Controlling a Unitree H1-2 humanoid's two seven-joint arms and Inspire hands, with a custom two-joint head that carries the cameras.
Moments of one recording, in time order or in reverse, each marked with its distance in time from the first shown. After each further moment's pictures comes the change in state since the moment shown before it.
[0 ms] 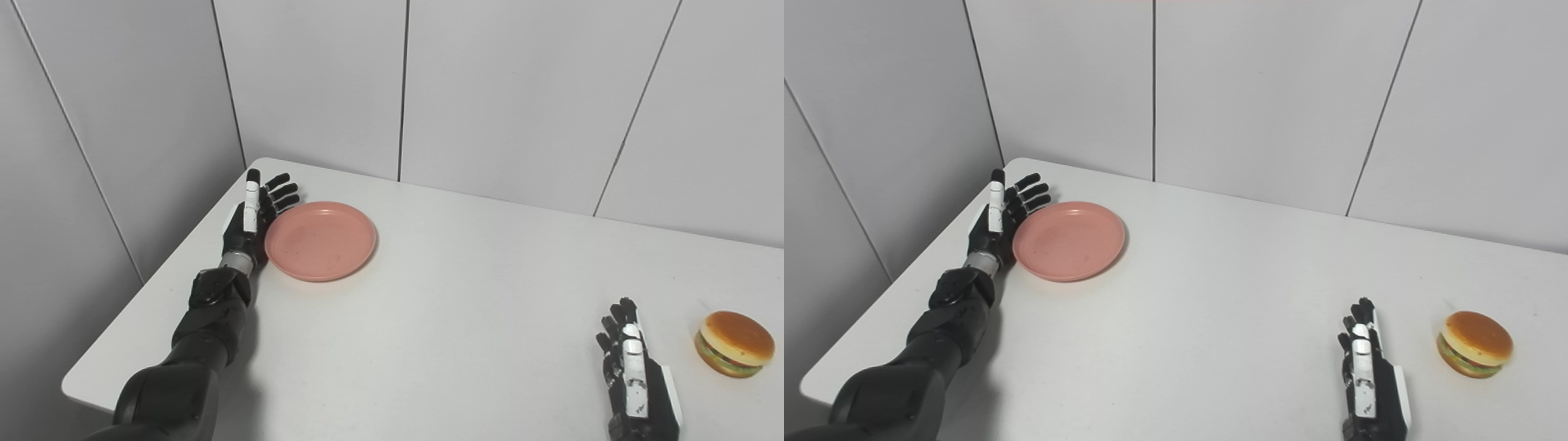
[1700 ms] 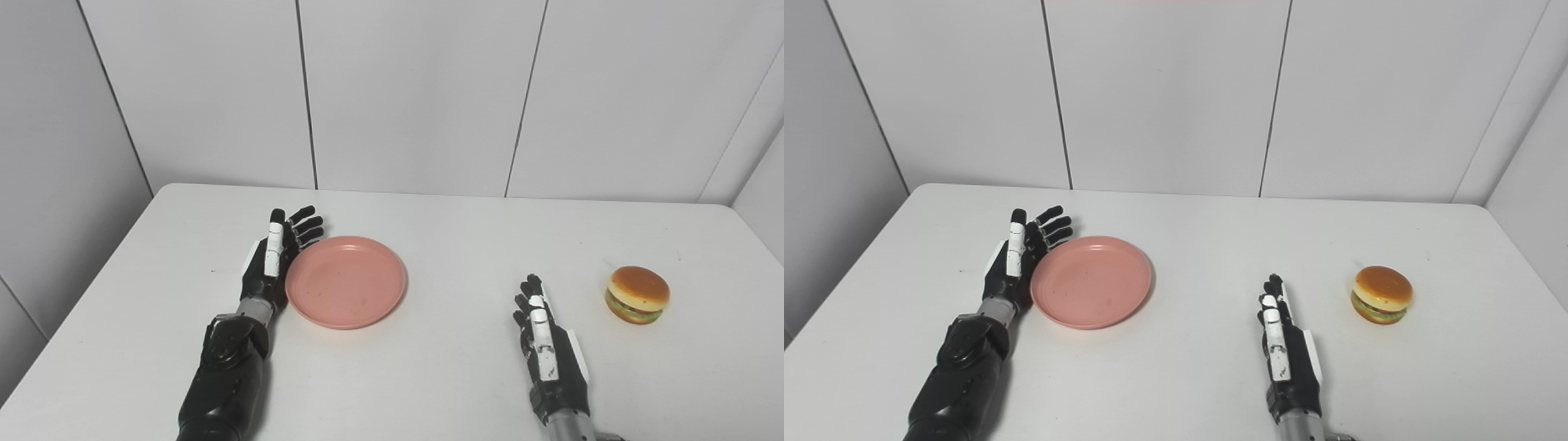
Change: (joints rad) left arm 0.134 -0.242 -0.173 -0.405 0.088 0.196 0.057; right arm 0.004 0.050 0.029 -0.002 -0.043 0.035 -0.047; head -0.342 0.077
